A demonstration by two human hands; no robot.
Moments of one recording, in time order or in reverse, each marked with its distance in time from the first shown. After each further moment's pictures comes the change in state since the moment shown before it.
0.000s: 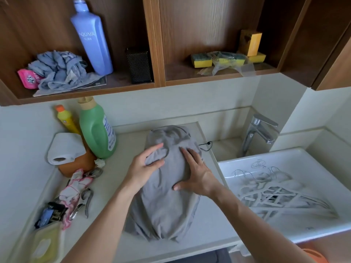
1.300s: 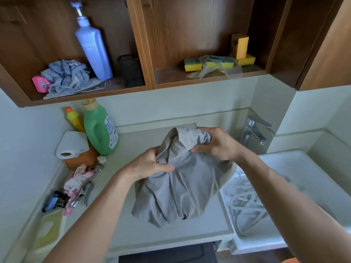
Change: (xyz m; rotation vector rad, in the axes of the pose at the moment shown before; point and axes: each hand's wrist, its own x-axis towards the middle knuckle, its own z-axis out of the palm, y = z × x) left_hand -0.014 0.077 0.046 0.150 -0.327 -0.173; right_hand -0.019 0.007 -0.157 0.284 -0.008 -0.229
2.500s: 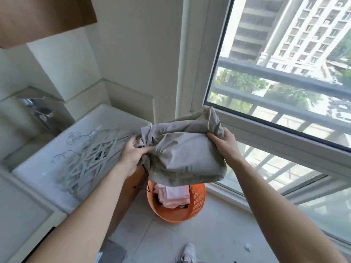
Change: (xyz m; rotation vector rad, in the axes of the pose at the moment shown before) left_hand -0.027 0.103 0.509 -0.484 -0.571 -0.083; right_hand -0.615 0.103 -0.110 0.069 1.341 0.921
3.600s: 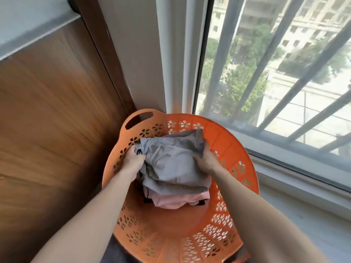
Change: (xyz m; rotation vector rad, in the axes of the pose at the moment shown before) left_hand 0.400 -0.658 -0.077 0.493 0.217 -0.277; right_hand 0.194 0.684 0.314 -0.420 -0.323 0.283
